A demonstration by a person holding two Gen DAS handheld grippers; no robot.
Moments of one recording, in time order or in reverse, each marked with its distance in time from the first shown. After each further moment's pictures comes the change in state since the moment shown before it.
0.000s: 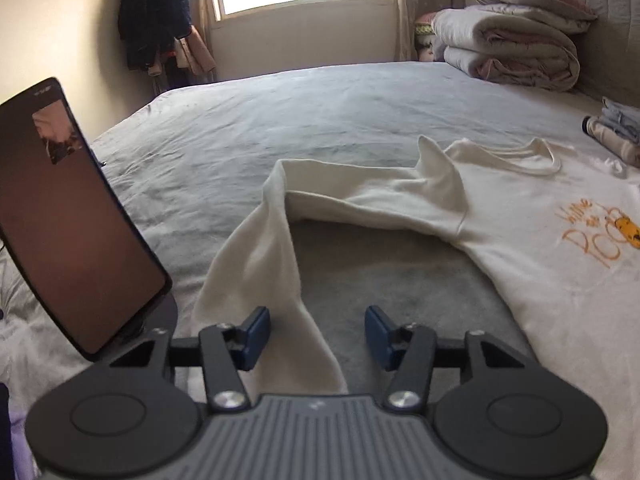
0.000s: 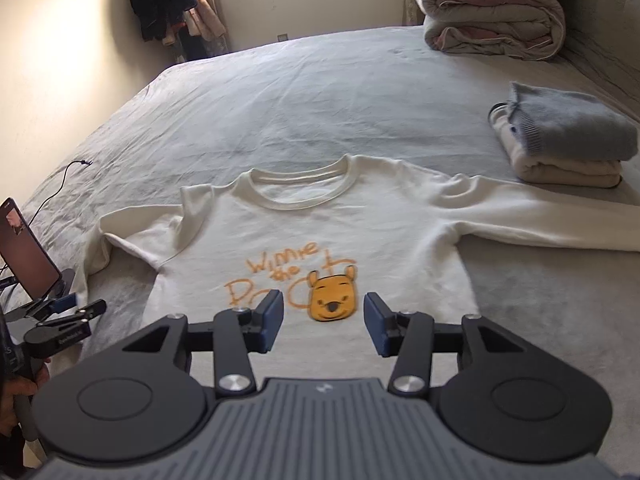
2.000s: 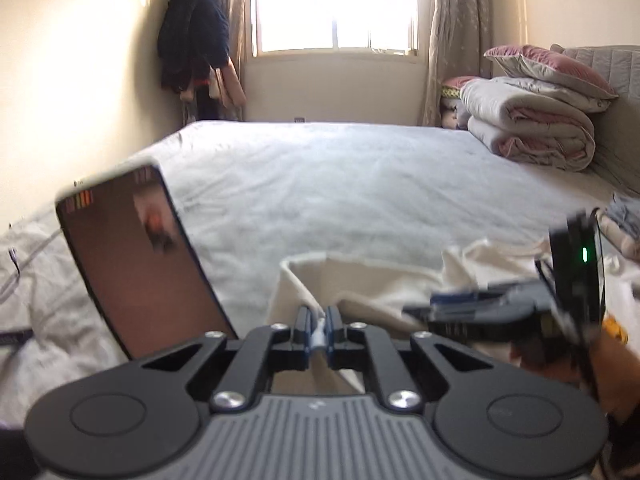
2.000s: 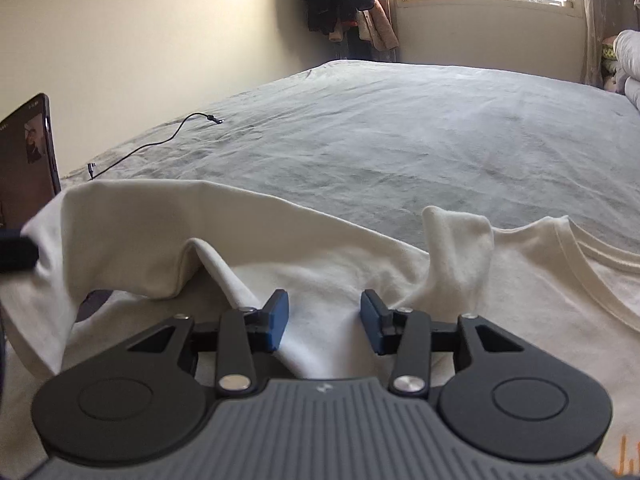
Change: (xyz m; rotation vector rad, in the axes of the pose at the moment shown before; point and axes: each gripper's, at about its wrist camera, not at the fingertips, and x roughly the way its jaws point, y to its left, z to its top) left arm -0.045 0.056 0.054 -0.146 -0.143 0.028; right arm 0.203 0.161 0.010 -0.315 -0.121 0.373
